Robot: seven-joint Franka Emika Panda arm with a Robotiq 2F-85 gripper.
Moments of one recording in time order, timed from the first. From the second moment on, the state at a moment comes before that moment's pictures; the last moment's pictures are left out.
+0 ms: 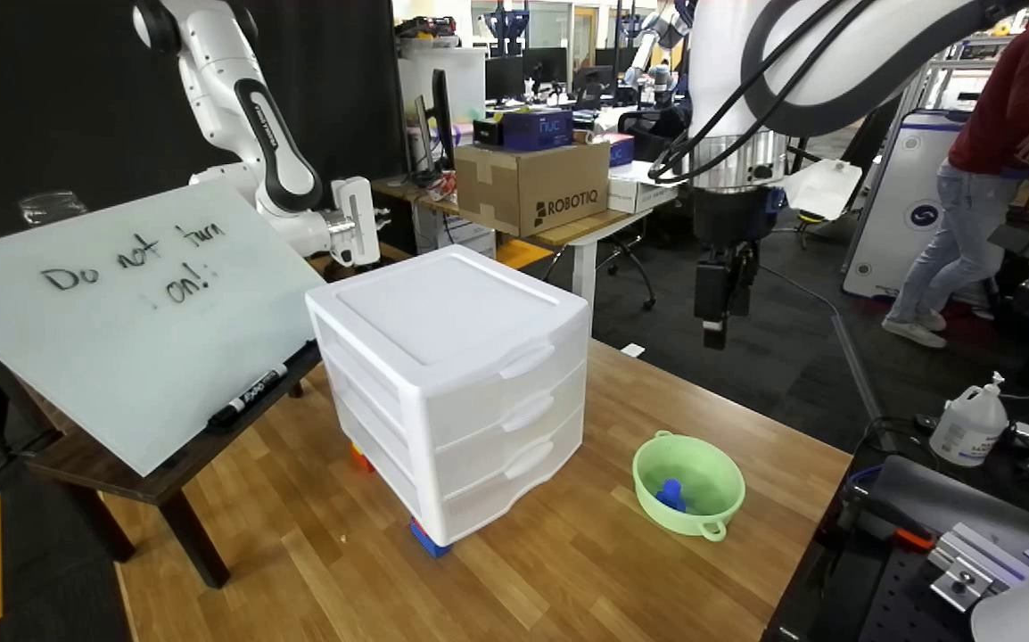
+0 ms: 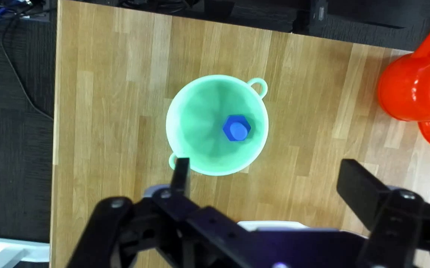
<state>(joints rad) 0.06 -0.40 0.01 -2.54 0.01 2.00 -0.11</state>
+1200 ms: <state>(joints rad) 0.06 -0.40 -0.01 -2.58 0.01 2.07 -0.18</state>
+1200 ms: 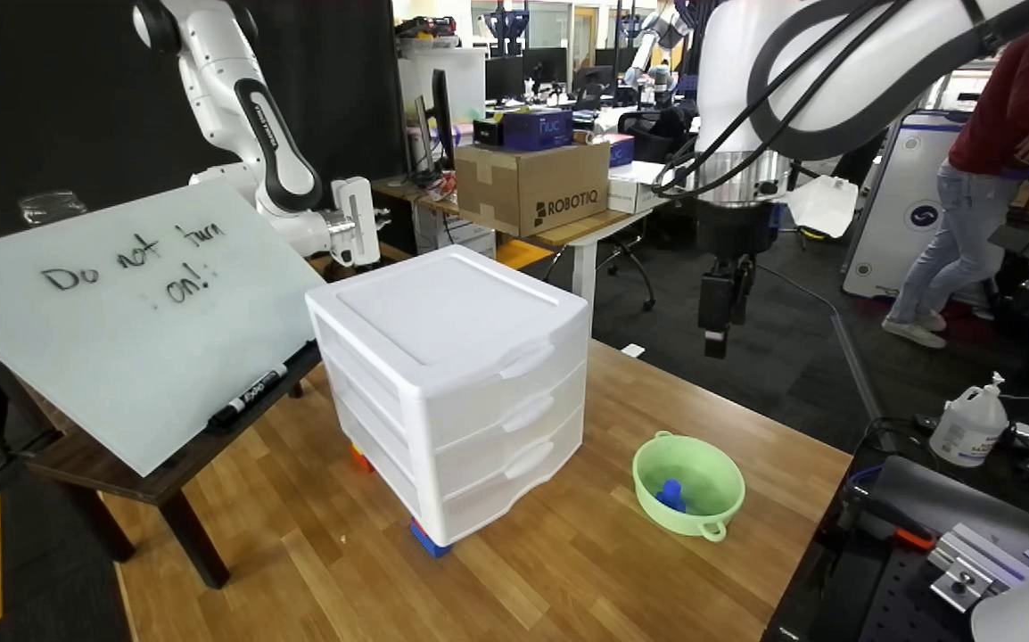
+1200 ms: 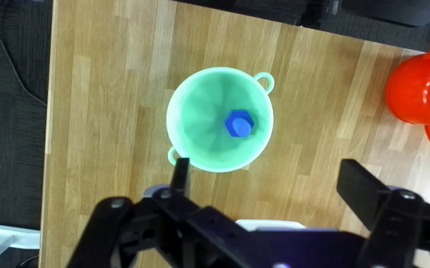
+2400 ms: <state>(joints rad) 0.04 0.02 -0.04 -2.52 0.23 2.32 -0.37</state>
